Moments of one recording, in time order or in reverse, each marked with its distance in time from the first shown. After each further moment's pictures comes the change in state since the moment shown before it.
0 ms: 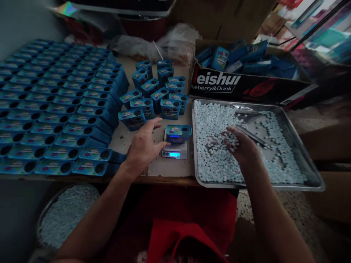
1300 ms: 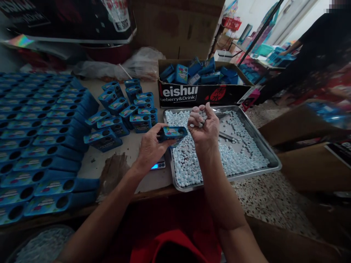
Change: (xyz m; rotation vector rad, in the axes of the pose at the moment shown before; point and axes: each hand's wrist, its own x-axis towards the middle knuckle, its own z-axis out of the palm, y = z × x) left_hand 0.042 0.072 0.067 -0.371 -0.143 0.152; right_hand 0.025 -0.082 0.082 0.642 0.006 -0.145
